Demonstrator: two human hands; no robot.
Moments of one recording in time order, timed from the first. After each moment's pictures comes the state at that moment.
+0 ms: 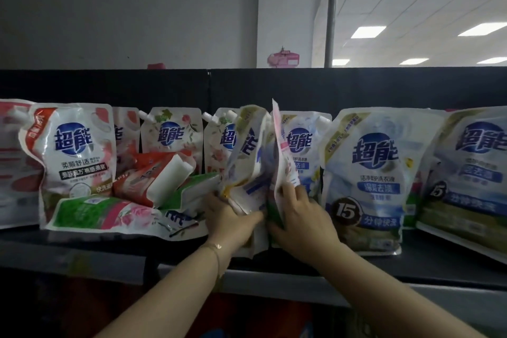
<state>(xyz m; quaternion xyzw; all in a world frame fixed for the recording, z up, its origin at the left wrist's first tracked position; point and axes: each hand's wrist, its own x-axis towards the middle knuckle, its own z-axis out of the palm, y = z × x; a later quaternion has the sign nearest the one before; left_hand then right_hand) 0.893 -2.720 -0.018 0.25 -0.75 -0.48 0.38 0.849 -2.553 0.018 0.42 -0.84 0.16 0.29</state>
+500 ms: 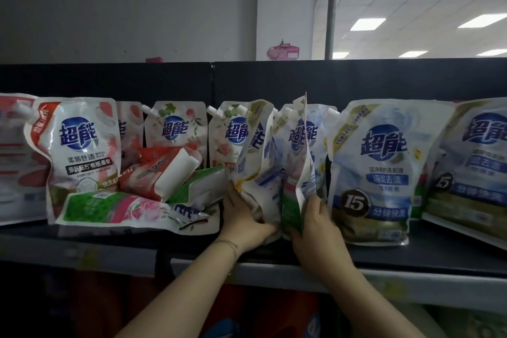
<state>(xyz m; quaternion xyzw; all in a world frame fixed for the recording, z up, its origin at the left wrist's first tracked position) 0.863 -2.743 -0.049 0.18 -0.88 -0.31 0.32 0.866 -2.550 -0.018 0.33 -0.86 0.32 0.21</state>
